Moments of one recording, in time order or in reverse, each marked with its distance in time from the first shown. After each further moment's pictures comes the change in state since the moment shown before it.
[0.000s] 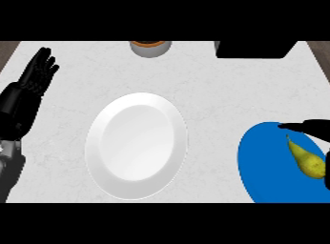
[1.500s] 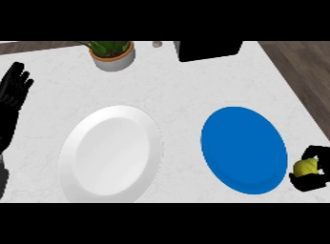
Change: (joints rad) left arm 0.114 -0.028 0.133 -0.018 -0.084 0.010 0.042; right arm 0.343 0.246 -0.281 -0.064 0.249 -0.713 0.389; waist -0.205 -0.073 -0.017
